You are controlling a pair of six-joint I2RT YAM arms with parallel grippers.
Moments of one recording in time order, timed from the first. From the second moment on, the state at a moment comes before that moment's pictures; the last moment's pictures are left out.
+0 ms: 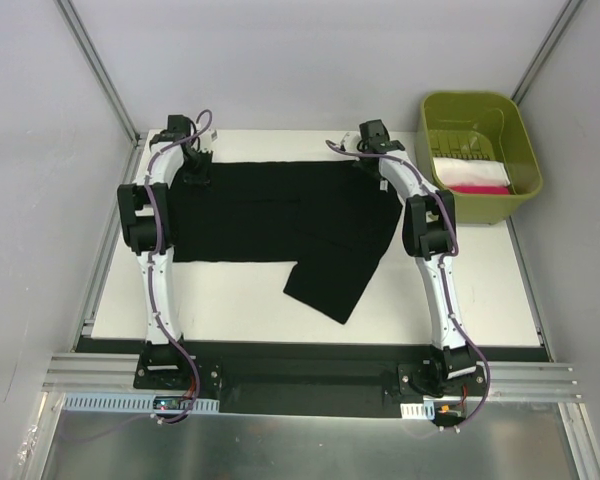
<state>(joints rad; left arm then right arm) 0.06 2.41 2.09 -0.82 0.32 0.20 0.28 2.60 2.33 -0.69 0.28 -0.78</state>
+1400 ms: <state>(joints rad) 0.28 1.43 1.11 -0.97 0.60 0.16 0.93 1.44 0.81 -0.68 -0.28 -1.21</state>
